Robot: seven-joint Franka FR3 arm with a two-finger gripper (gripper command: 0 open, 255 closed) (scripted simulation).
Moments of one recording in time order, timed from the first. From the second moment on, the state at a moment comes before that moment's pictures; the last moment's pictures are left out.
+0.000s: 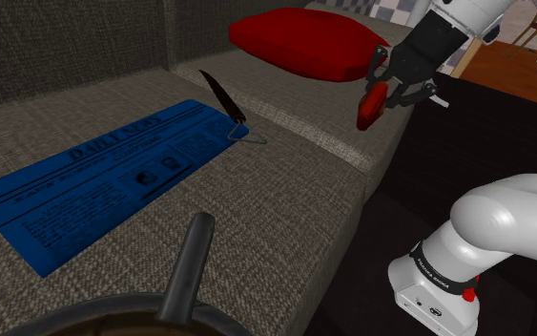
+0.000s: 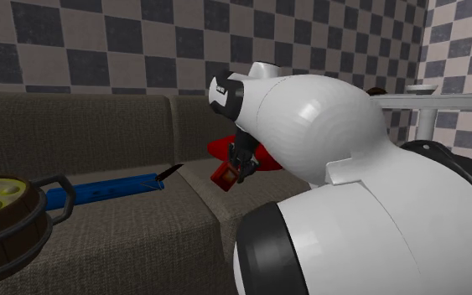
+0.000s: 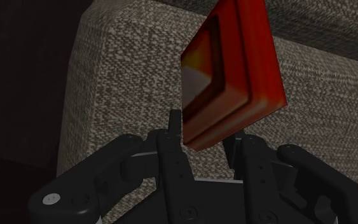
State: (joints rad) arm -0.31 -1.15 0.28 -2.61 0.47 1.73 0.94
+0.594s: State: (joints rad) arm -0.32 -1.09 0.25 -2.47 0.44 1.65 0.96
